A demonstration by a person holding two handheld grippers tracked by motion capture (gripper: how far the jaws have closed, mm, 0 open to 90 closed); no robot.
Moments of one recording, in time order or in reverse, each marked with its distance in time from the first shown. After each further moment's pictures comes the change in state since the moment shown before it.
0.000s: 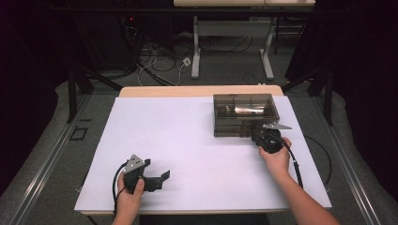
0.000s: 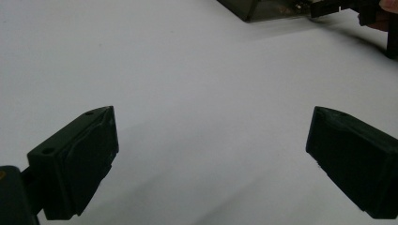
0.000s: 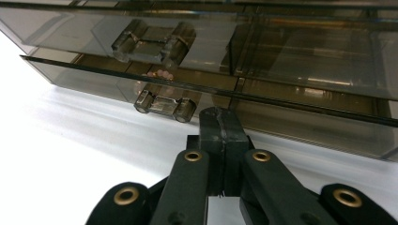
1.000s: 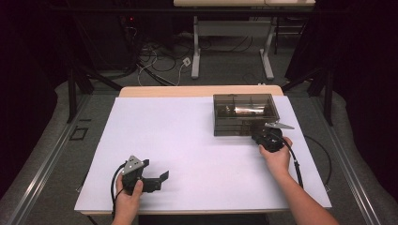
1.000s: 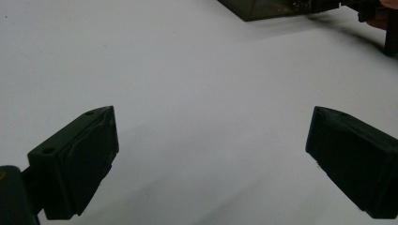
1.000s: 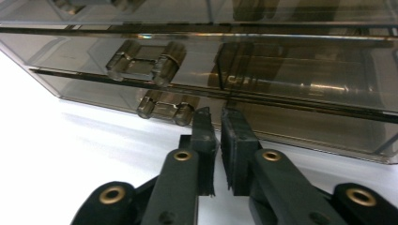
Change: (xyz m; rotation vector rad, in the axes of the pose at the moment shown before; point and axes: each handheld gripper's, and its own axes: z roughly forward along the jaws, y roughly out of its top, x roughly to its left) left arm 0.000 -0.001 -0.004 -0.008 0.007 0.003; right arm -0.004 0.002 0.000 -0.037 0.009 0.030
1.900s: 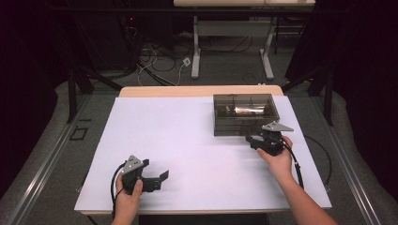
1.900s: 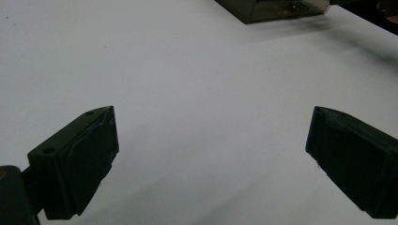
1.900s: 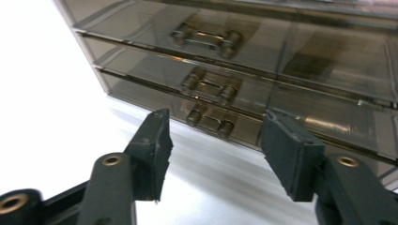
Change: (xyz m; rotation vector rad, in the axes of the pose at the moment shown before) left arm 0.000 0.001 -0.001 -0.005 0.000 -0.001; right arm 0.025 0.008 -0.027 -0.058 0.025 -0.195
